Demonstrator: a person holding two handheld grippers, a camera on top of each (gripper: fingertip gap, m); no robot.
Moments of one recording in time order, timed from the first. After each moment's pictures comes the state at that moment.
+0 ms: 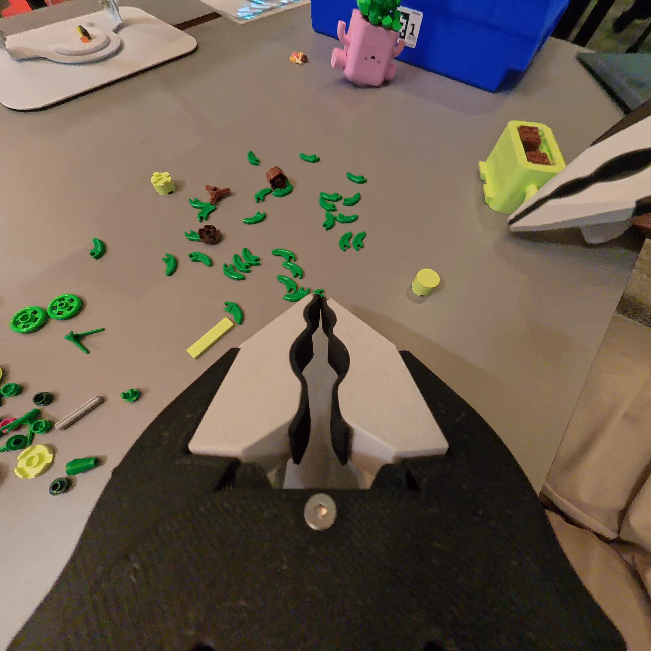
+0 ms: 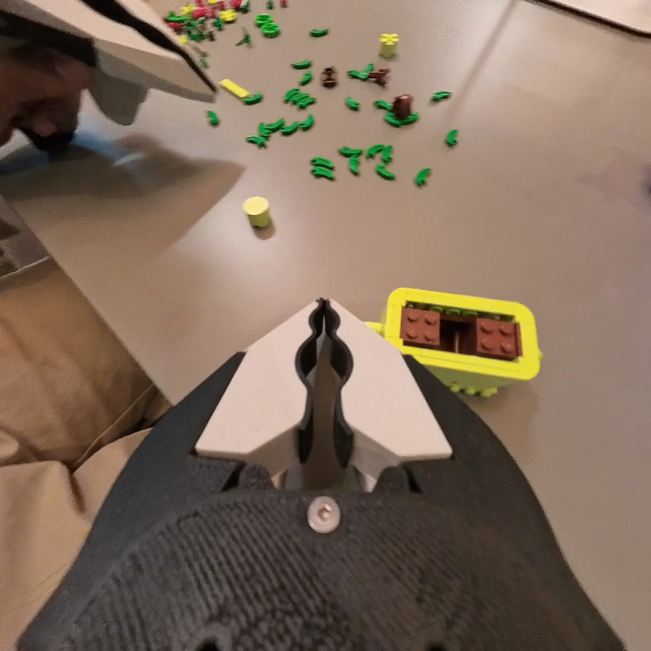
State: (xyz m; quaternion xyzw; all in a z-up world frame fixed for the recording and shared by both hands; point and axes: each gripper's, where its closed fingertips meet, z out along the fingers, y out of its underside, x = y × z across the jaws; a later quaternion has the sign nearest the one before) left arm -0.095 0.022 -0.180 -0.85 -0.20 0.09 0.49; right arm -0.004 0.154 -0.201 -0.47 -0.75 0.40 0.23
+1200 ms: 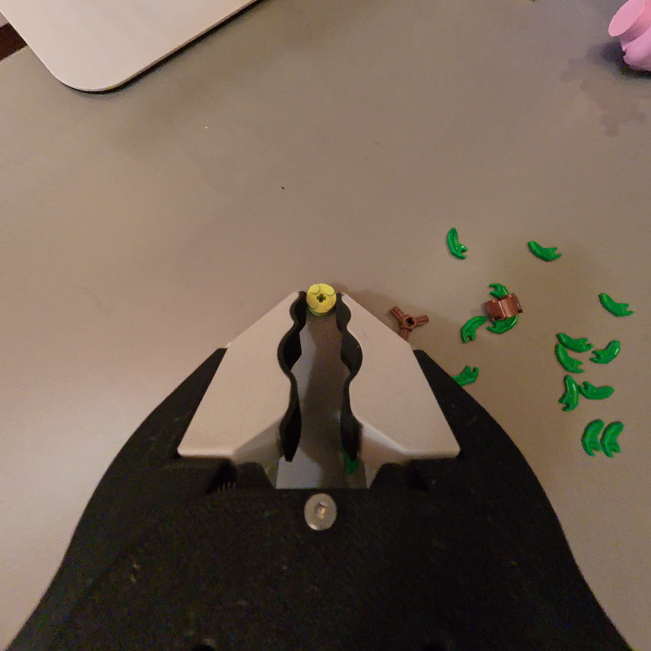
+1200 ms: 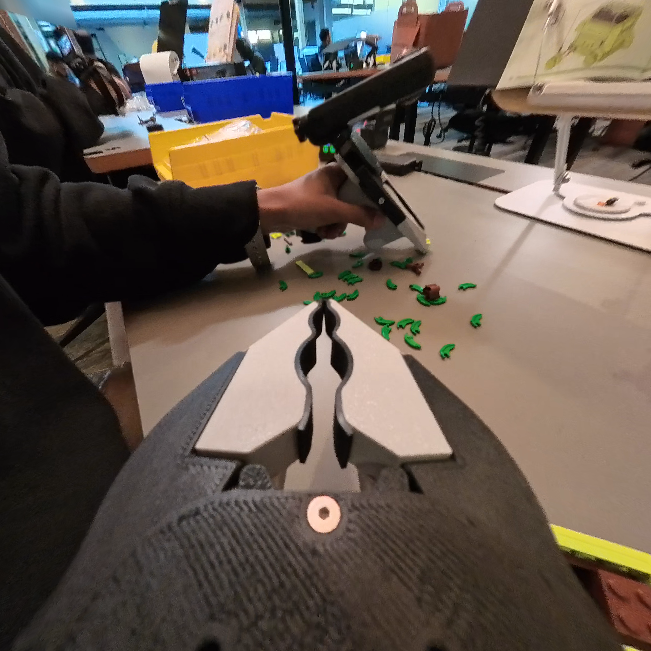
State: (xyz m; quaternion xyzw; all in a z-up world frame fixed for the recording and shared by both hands) left arm -0.271 0.078 -0.216 -0.89 -0.28 0.08 0.34; right arm -0.049 0.109 -0.128 -0.34 -0.68 0.60 0.25
